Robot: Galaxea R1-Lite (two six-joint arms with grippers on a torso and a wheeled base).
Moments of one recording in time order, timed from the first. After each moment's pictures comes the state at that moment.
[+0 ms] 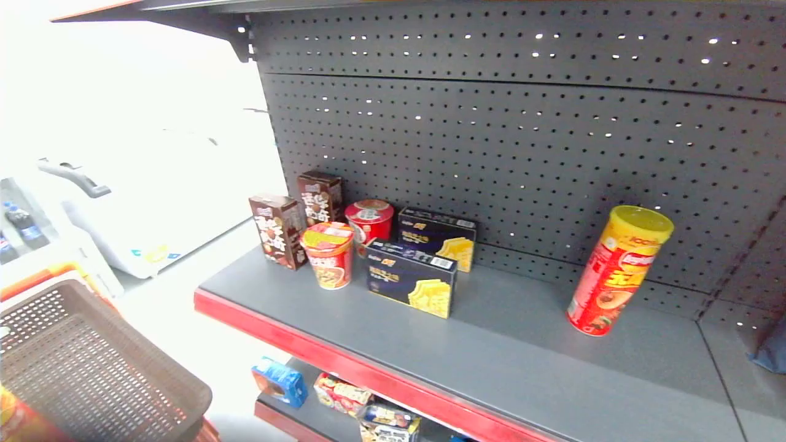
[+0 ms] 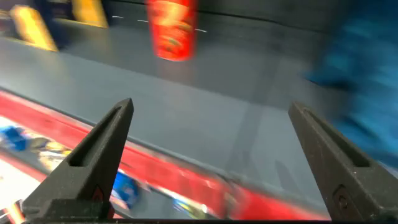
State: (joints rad) left arm 0.00 0.00 0.00 0.00 -0.06 0.00; right arm 0.00 0.00 0.00 0.00 0.00 0.00
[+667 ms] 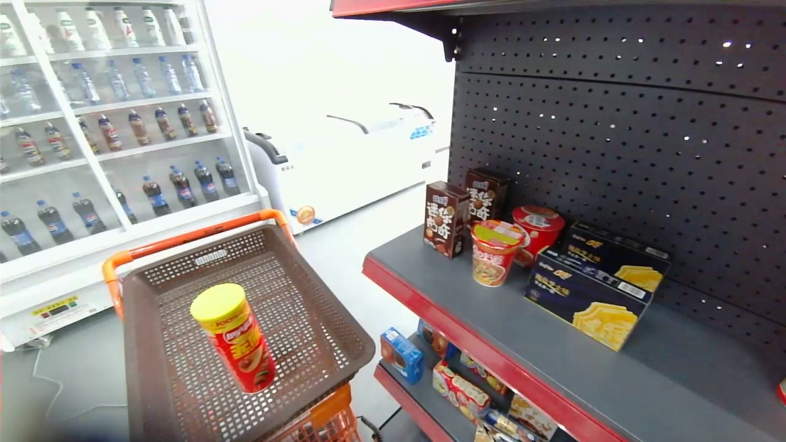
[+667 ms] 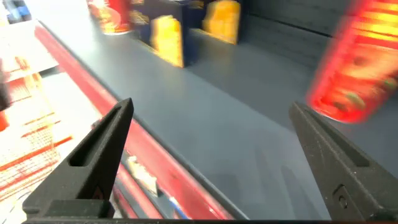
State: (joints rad) left arm 0.00 0.00 -0.01 0.00 -0.06 0.00; right arm 0.00 0.00 0.00 0.00 0.00 0.01
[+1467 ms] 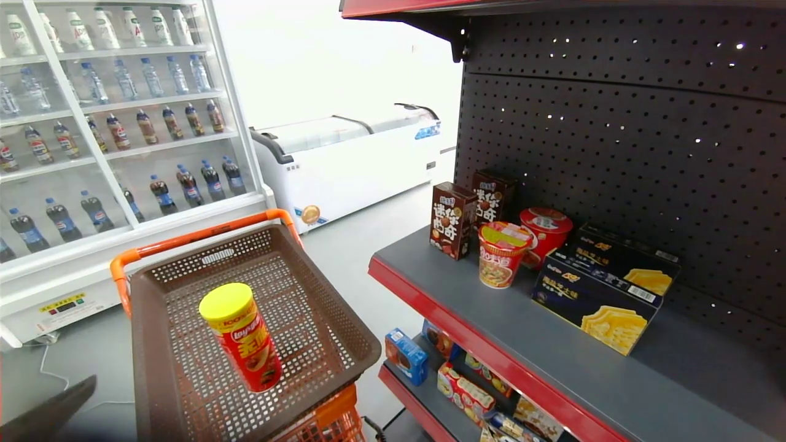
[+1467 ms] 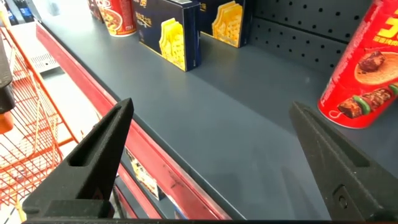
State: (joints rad) left arm 0.03 0.75 -0.57 0.14 -0.14 0.22; right arm 0.00 0.00 0.00 0.00 0.00 0.01
